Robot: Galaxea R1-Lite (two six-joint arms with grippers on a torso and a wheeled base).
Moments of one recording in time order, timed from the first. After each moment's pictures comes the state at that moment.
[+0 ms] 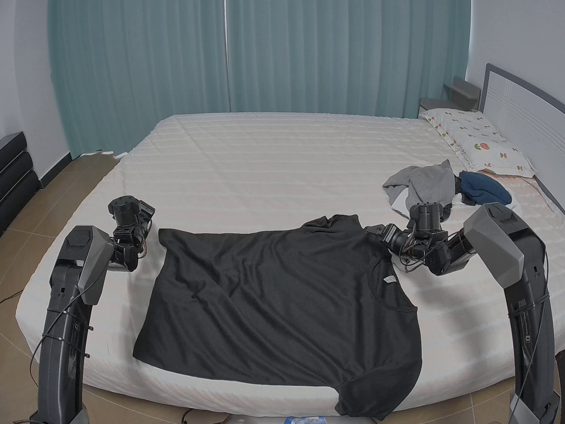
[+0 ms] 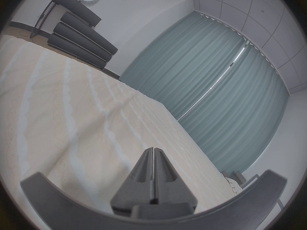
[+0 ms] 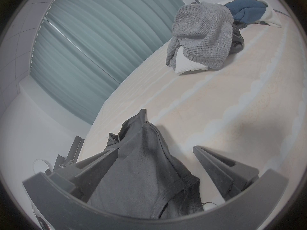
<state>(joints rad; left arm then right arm) 0.10 2.88 -2.00 -0.74 0.17 -0.85 0.15 2.64 -1.57 -0.61 0.16 0.70</state>
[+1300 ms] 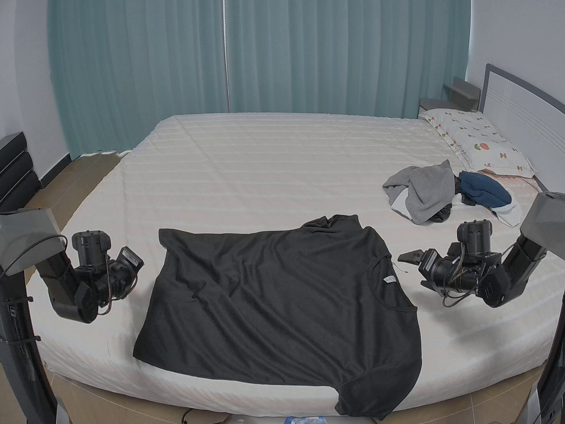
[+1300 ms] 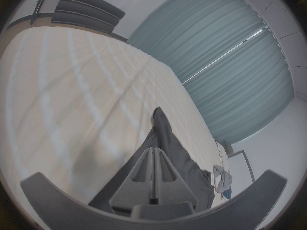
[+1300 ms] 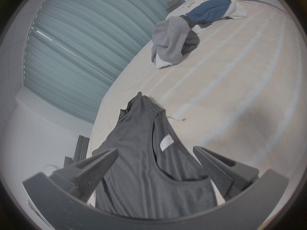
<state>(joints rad) 0.08 2.21 -0.59 -1.11 -0.13 -0.93 0.12 2.13 -0.67 -0.88 0.22 0.79</state>
